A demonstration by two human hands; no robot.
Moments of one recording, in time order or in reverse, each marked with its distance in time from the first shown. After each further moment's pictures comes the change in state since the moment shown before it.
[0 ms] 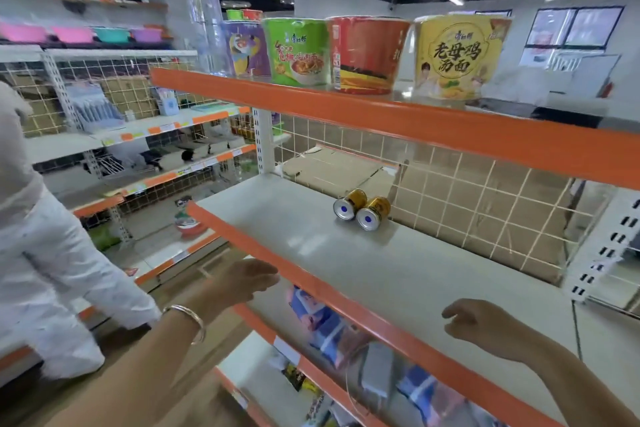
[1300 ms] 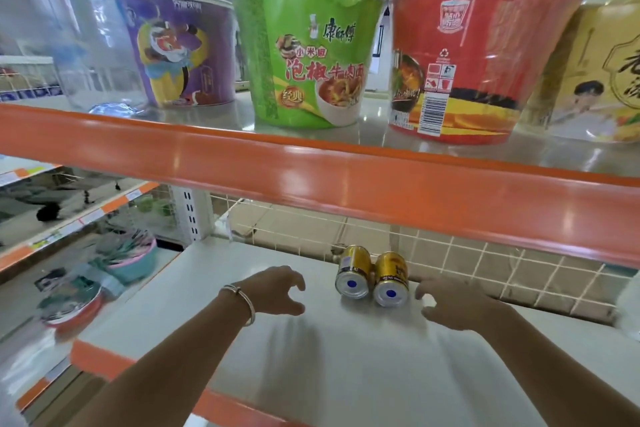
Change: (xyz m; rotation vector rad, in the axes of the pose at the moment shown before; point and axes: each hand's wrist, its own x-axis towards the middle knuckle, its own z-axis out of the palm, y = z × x) left_hand 0.341 0.016 -0.048 0.840 -0.351 0.556; right_hand 0.230 -0.127 -0.025 -0.547 0.145 0.294
